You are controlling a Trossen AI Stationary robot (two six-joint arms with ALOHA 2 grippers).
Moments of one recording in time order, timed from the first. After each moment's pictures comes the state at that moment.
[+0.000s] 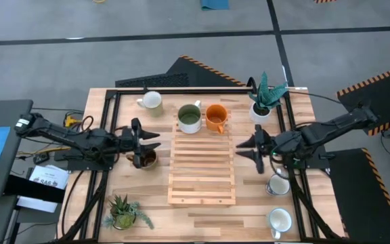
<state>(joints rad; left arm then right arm) -0.24 0.69 0.32 0.55 -0.42 -0.05 0.35 0.82 0.69 -0.23 0.35 0.40</state>
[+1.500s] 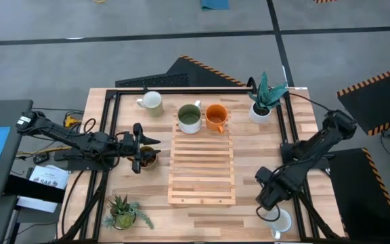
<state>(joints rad) -0.29 0.71 0.29 0.55 -0.40 -0.05 0.77 1.47 1.05 -1.19 -0.05 1.54</state>
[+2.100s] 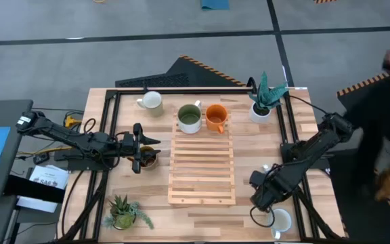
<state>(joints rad) -0.29 0.71 0.29 0.55 -0.40 -0.05 0.72 1.53 1.17 -1.26 -0.05 1.25</state>
